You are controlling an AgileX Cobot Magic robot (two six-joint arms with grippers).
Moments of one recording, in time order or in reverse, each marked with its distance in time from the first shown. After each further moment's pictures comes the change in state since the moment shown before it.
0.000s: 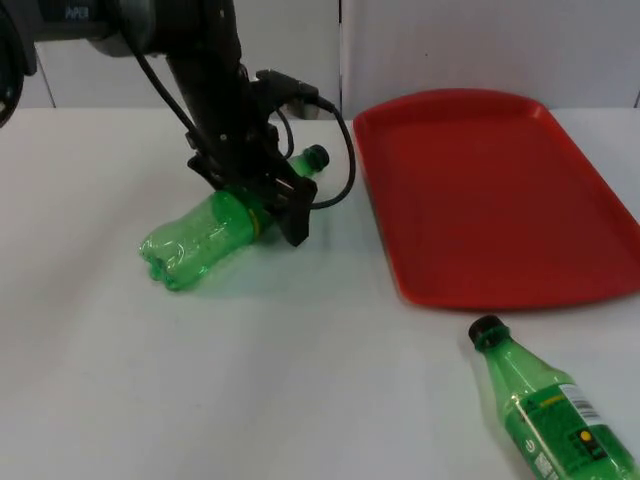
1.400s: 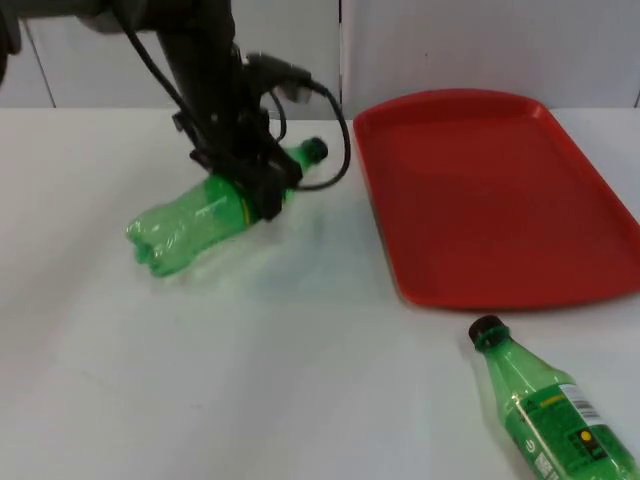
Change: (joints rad) right arm 0.000 0.000 0.000 0.000 0.000 0.000; left arm 0.000 -0.072 0.000 0.038 0.056 -0.056
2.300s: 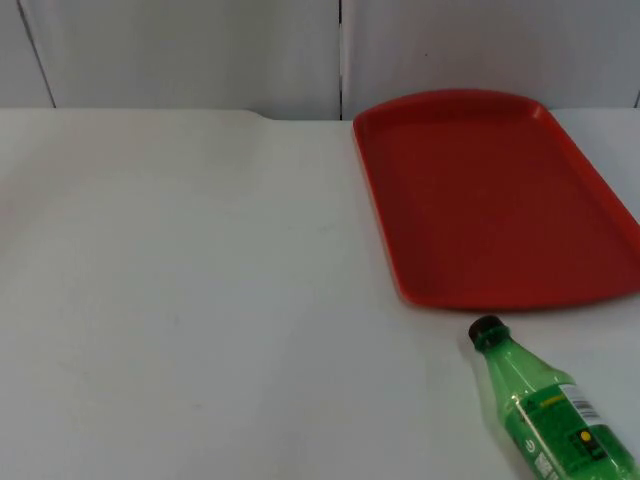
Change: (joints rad) right arm 0.000 0.000 0.000 0.000 0.000 0.005; left arm -0.005 -0.518 0.000 -0.504 -0.438 0.003
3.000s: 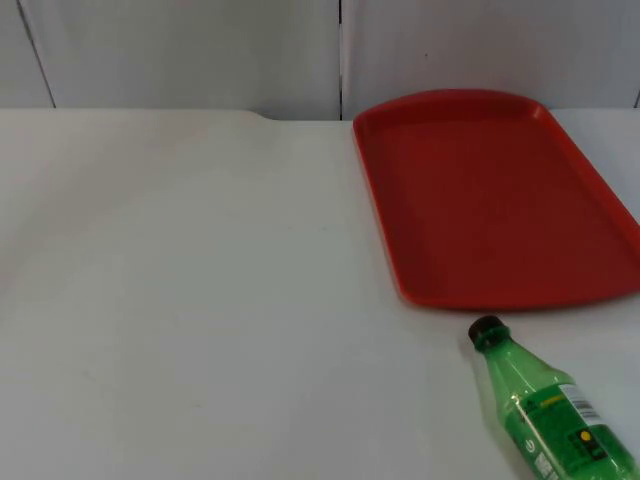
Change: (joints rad) right arm 0.000 0.000 0.000 0.000 0.000 0.000; left arm -0.118 -0.036 0.236 0.091 -0.556 -0.014
